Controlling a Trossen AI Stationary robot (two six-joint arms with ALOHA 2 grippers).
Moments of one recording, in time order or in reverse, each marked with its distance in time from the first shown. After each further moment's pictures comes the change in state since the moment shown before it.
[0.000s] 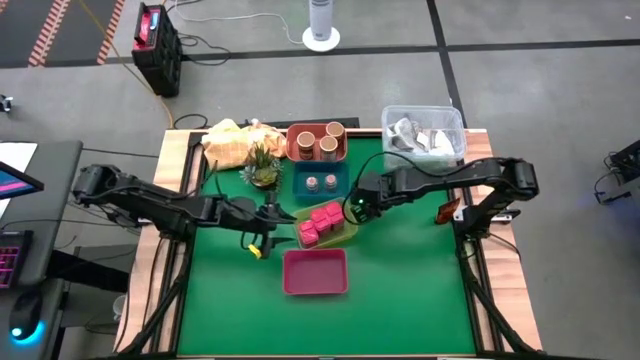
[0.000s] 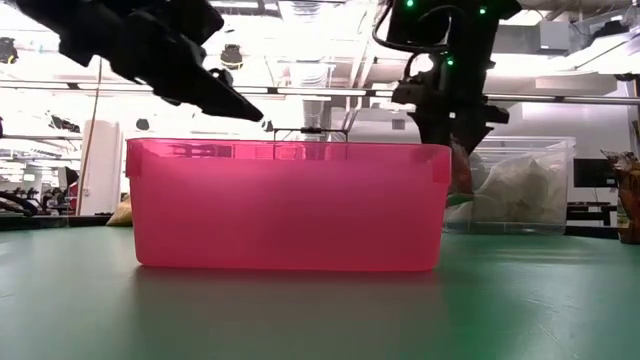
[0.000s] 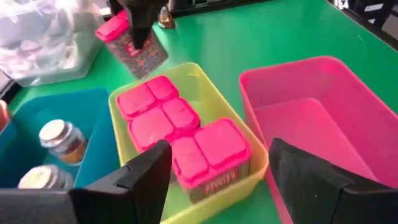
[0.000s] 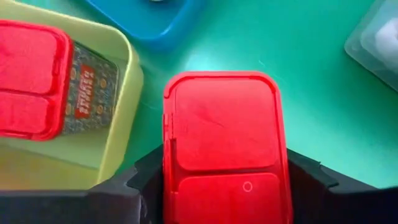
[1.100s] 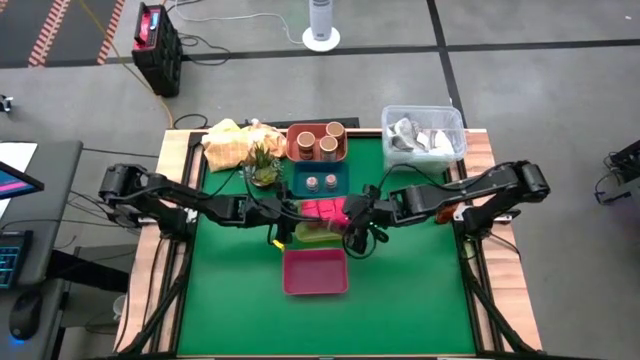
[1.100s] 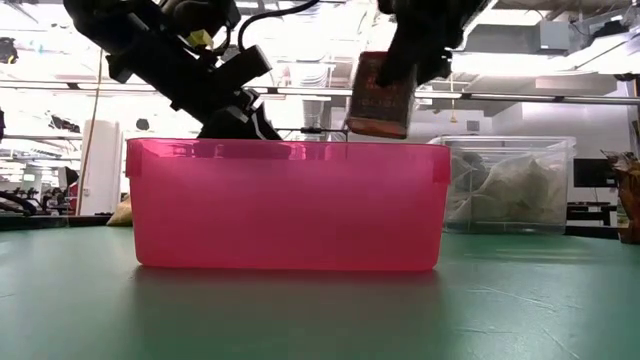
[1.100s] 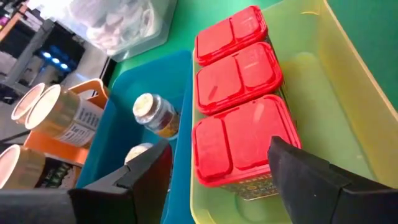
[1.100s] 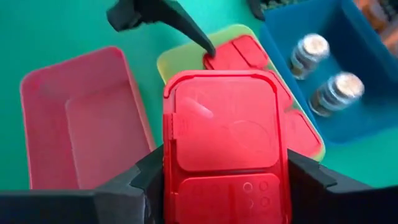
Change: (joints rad) left arm 0.069 0.287 0.127 -0.018 -0.313 0.211; right arm 0.218 -0.072 0.067 0.305 -0.001 -0.459
